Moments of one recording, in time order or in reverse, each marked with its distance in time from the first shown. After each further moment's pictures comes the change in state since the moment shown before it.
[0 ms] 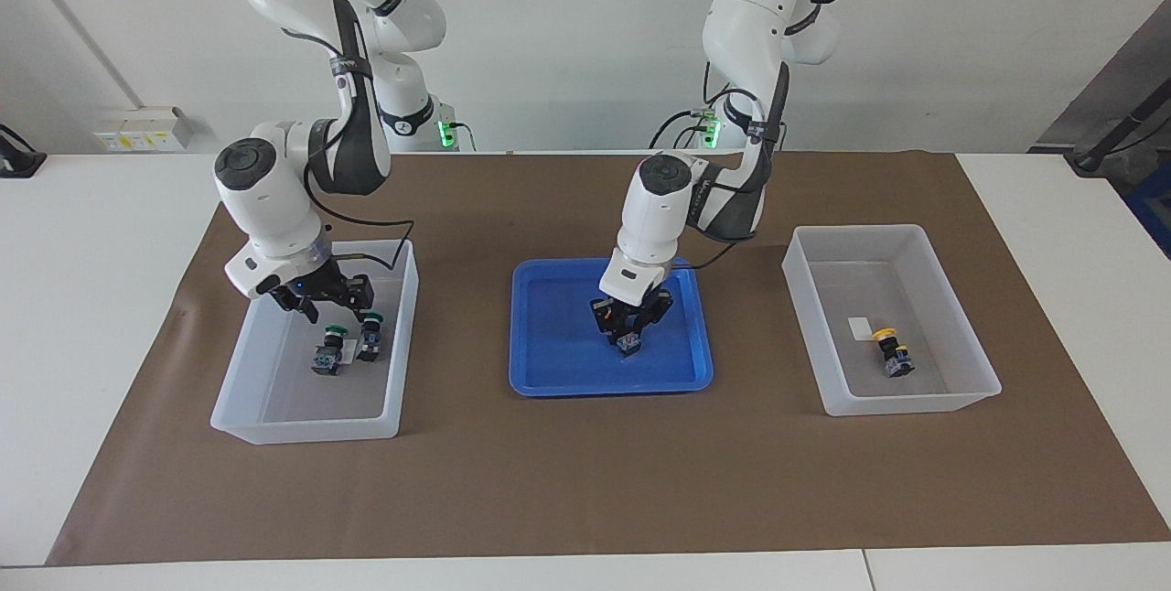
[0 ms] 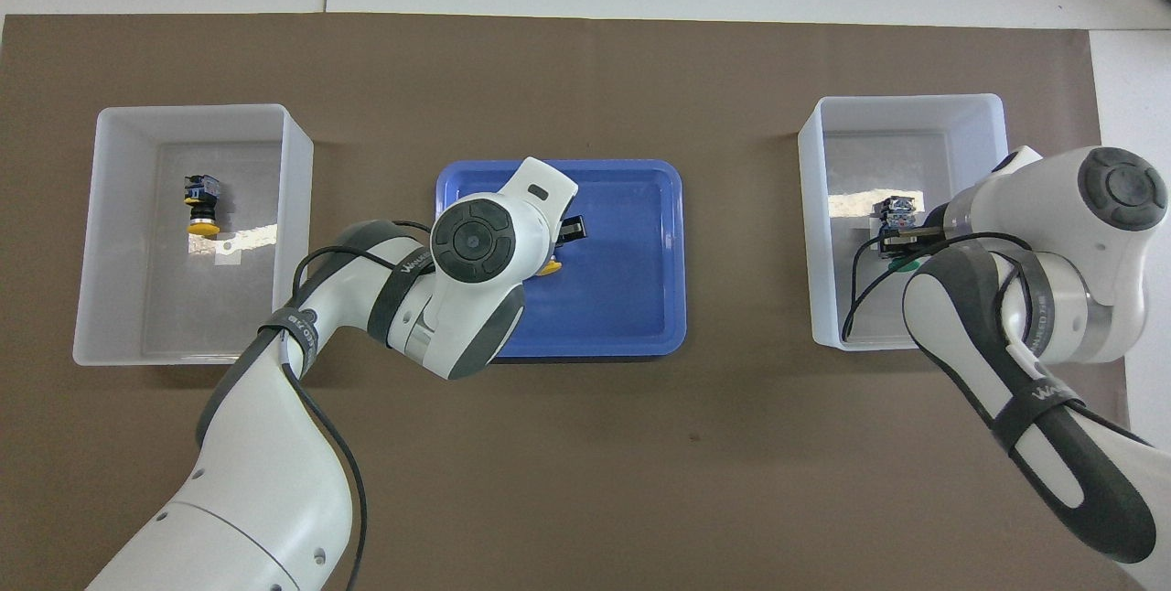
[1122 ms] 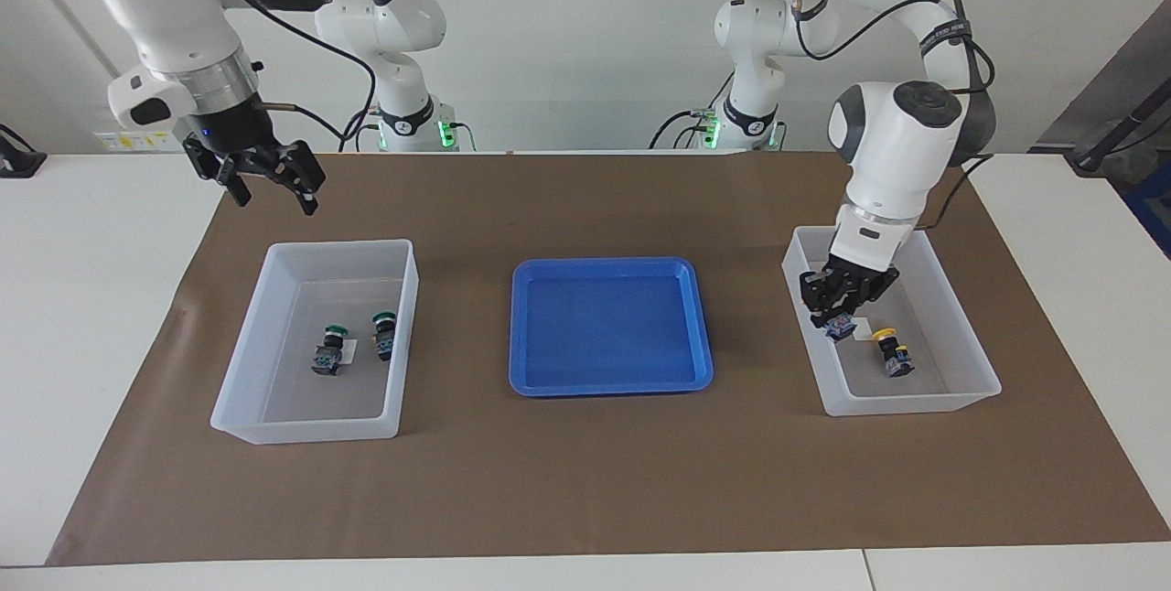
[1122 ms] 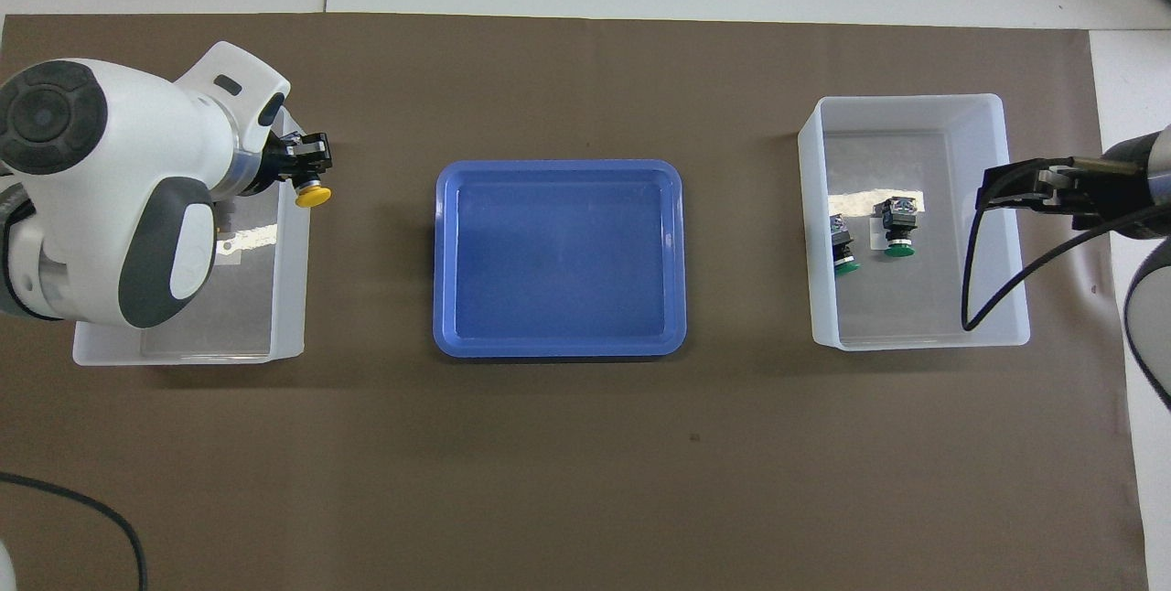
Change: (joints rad) left arm 0.468 -0.280 0.025 -0.016 0.007 -0.211 0.657; right arm -0.002 -0.239 -0.001 0.440 0.009 -0.653 0.208
